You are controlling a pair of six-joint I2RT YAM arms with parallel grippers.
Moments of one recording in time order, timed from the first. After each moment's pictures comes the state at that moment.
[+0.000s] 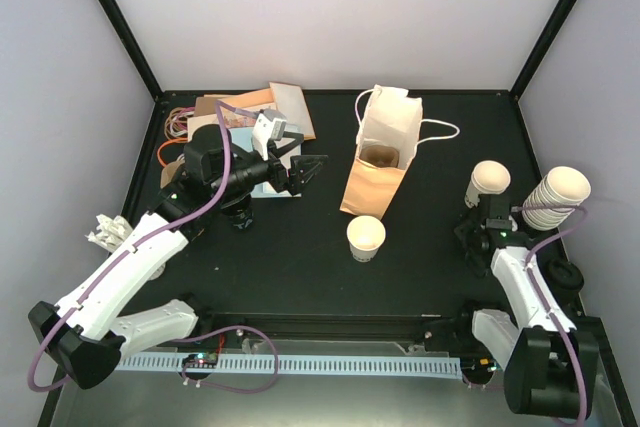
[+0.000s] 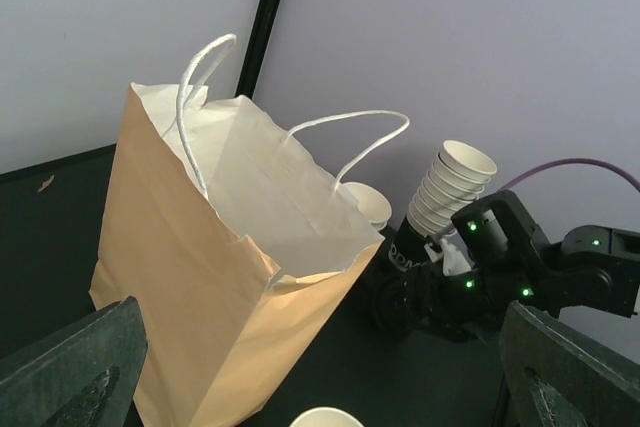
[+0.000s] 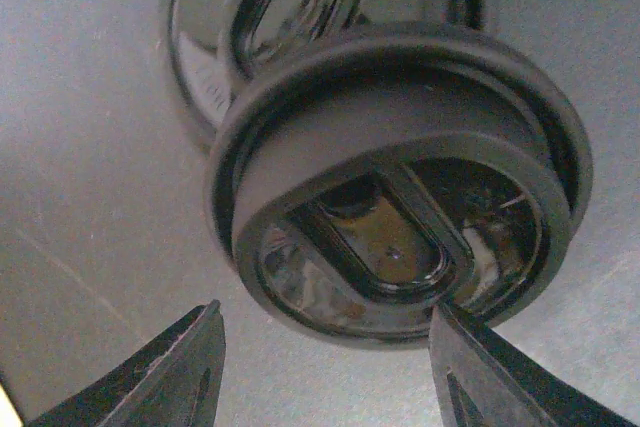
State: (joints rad) left arm -0.58 1.05 1.09 -0.19 0.46 -0.31; right arm -0.10 0.95 0.47 -0.61 0.02 0.89
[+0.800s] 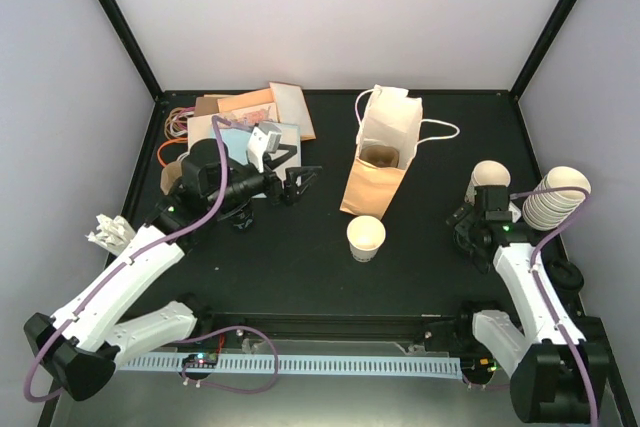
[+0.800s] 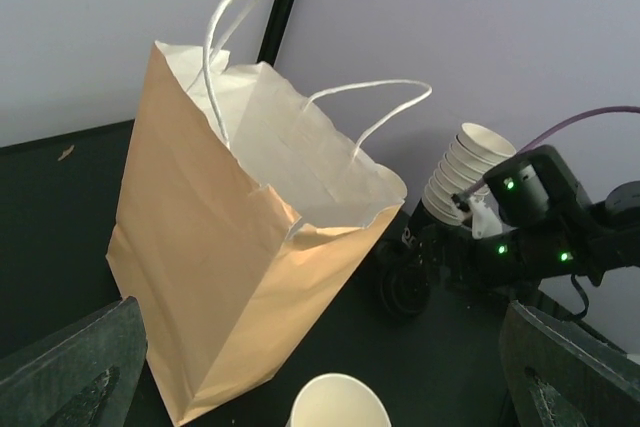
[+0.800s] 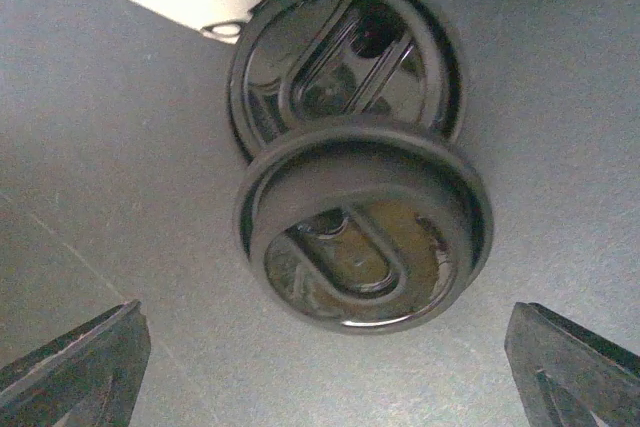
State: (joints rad) left arm -0.58 0.97 0.99 -0.19 0.43 -0.31; right arm 0.04 0.92 0.59 -0.77 0.17 0.82
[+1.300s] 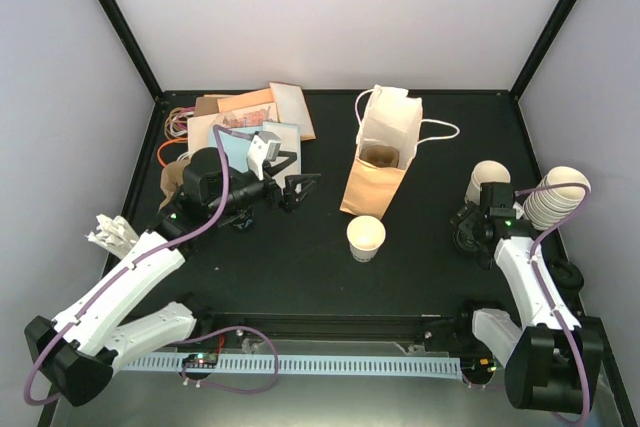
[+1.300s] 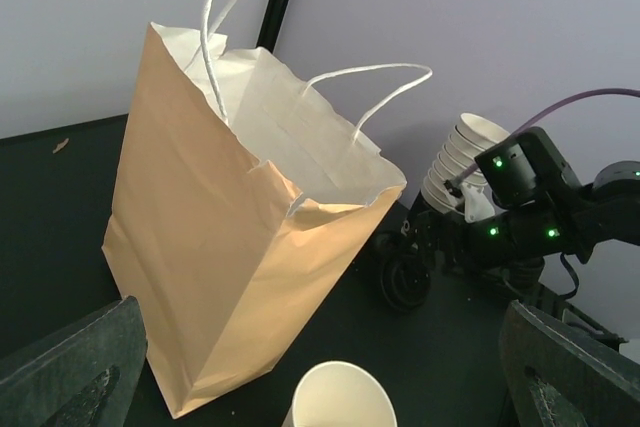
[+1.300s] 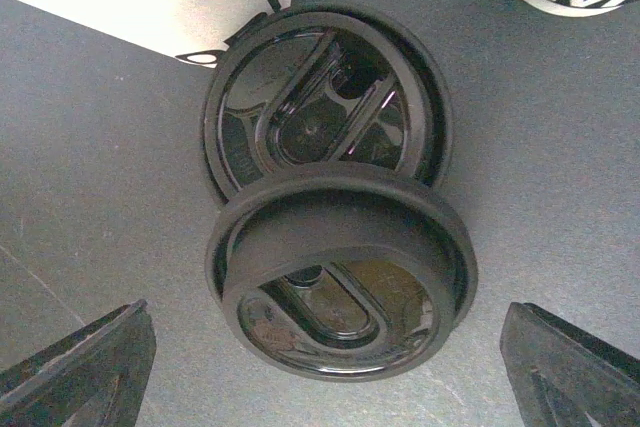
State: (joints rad) left arm -0.58 0.94 0.90 -0.13 0.44 -0.32; right arm -0.06 0.98 0.59 -0.72 0.15 0.71
